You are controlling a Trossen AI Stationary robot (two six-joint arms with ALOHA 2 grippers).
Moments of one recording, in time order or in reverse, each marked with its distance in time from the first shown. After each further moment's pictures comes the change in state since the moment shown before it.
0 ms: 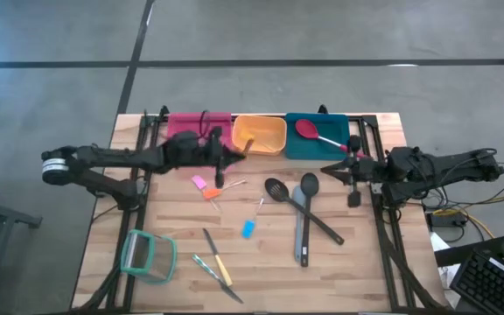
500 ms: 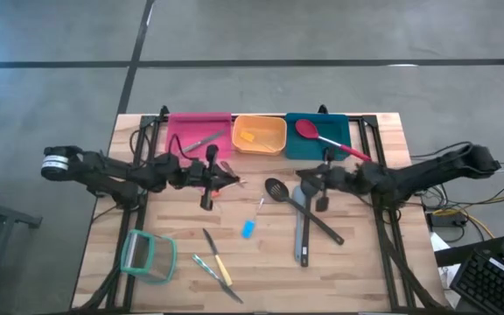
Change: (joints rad) left arm -0.185 0.002 -0.186 0.518 0.013 -0.059; right arm -0.040 0.378 -0.209 0.719 0.079 0.020
